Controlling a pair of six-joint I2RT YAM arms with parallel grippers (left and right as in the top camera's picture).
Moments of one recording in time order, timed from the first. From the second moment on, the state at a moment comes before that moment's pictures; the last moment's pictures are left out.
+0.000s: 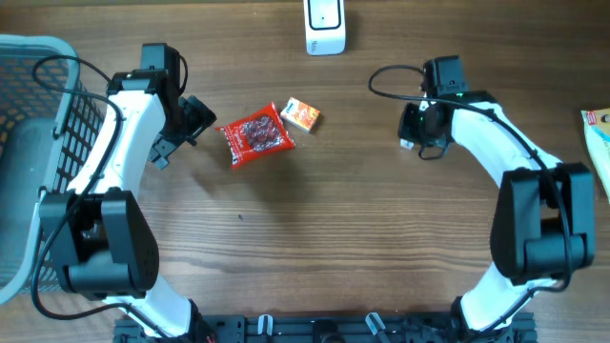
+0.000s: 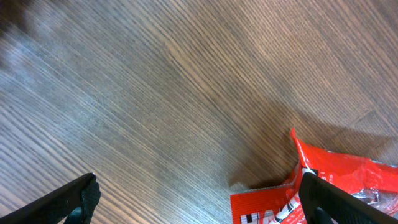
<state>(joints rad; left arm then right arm) 0.01 1.83 1.41 -1.02 -0.08 -0.78 0.11 1.87 1.22 -0.63 -0.06 0.36</state>
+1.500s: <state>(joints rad) 0.01 1.83 1.41 -1.02 -0.08 -0.78 0.05 1.86 0.96 -0.47 -0.64 0.31</state>
